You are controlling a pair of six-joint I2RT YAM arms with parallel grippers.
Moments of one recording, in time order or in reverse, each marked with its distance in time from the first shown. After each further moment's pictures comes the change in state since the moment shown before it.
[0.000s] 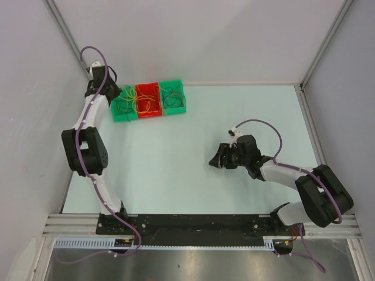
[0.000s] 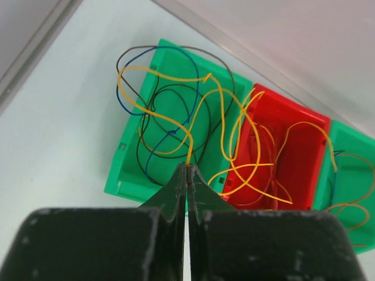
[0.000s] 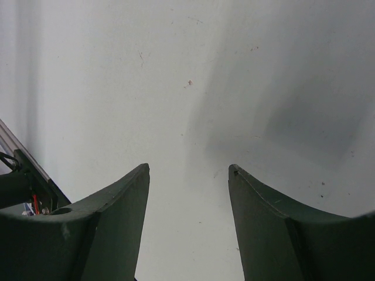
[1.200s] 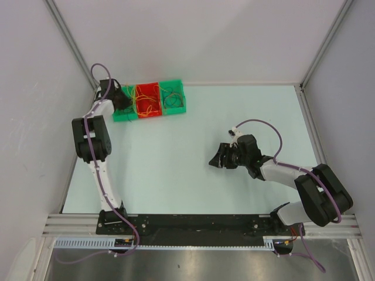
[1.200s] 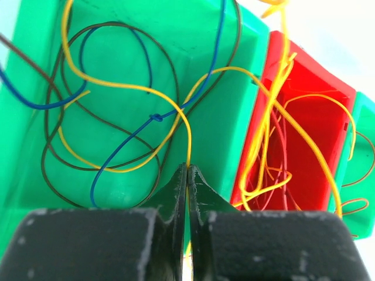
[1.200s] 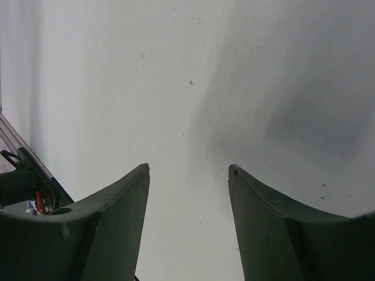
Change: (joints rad) left arm 0.035 0.283 0.017 0.145 0.339 -0.151; right arm -0.011 0.008 0.000 0.008 -0.023 0.000
